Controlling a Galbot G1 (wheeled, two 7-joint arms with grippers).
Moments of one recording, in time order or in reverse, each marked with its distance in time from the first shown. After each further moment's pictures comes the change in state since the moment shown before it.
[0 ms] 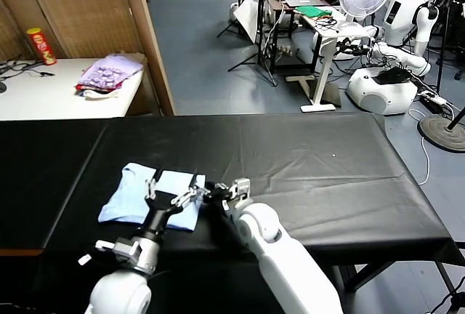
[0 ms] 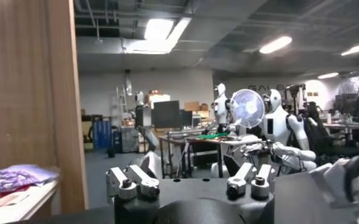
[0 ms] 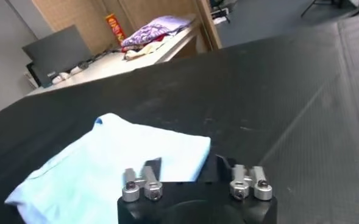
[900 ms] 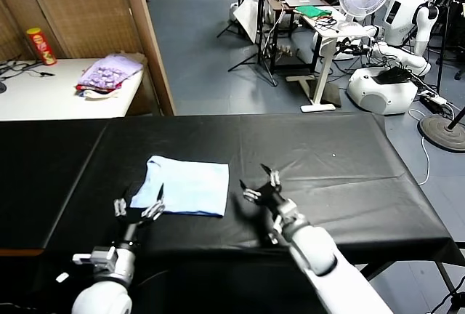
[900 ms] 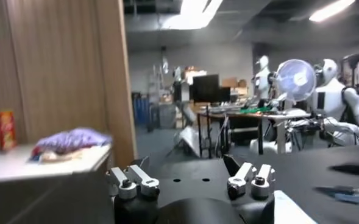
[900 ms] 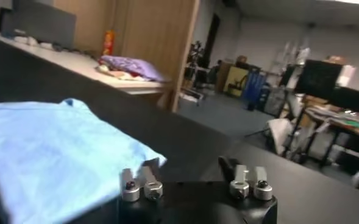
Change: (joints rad) left arm 0.086 0.031 -0.113 0.067 -0.124 0.033 -0.119; right arm -0.268 -0.314 0.150 0.308 -0.417 0.312 -0.025
